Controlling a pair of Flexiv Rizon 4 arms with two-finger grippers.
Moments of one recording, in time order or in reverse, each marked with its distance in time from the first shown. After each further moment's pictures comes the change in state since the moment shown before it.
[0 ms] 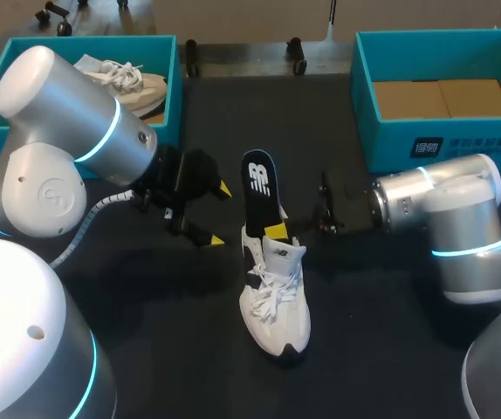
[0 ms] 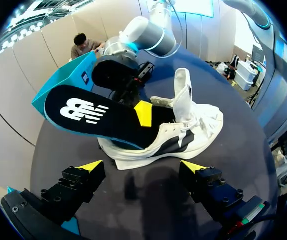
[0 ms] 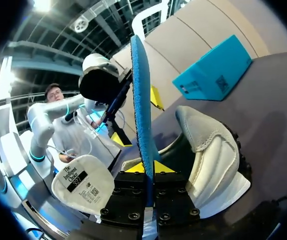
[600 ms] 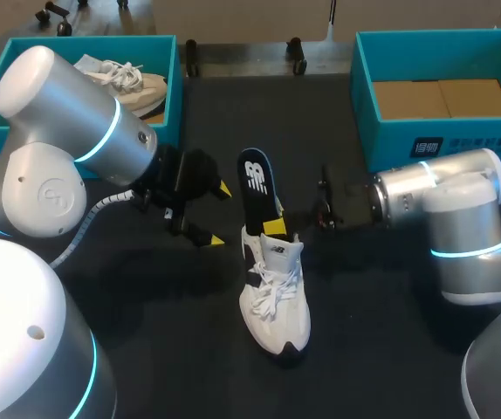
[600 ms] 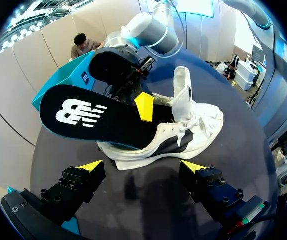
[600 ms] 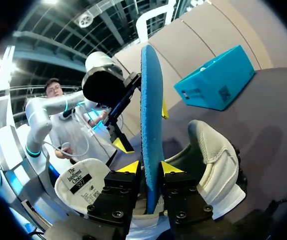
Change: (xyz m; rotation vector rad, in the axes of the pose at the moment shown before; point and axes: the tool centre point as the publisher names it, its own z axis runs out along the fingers) left arm 0.000 0.000 0.000 0.000 0.000 0.000; right arm 0.006 0.016 0.000 -0.008 -0.032 -0.075
